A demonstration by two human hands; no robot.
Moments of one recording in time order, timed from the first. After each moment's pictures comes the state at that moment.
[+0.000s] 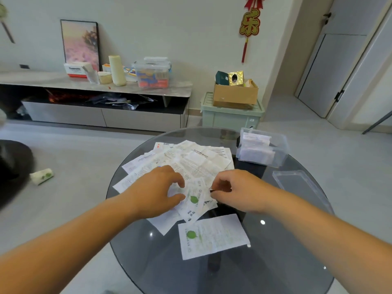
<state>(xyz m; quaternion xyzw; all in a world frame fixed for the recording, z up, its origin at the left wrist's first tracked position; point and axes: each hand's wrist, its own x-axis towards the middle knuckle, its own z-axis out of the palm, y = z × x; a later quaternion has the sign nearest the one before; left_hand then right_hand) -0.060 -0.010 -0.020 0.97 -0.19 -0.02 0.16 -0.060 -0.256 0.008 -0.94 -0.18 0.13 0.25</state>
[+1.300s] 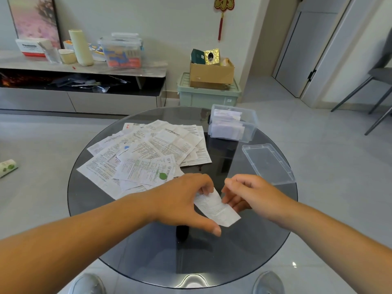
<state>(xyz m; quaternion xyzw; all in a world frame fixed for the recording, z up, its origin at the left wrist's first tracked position) -0.107 -0.116 -0.026 0.89 -0.34 -0.16 0.26 -0.131 -0.336 -0.029 -0.83 0.01 0.17 0.53</state>
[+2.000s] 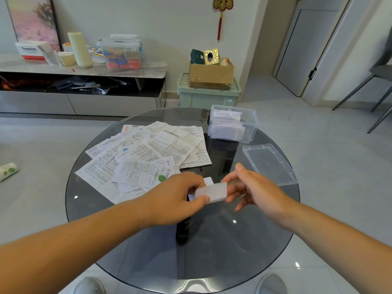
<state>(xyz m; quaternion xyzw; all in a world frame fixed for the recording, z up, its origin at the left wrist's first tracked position) -0.103 -0.111 -0.036 0.89 -0.30 -0.09 0.33 -0.123 -0.337 -0.033 -0.79 0.04 0.14 0.59</state>
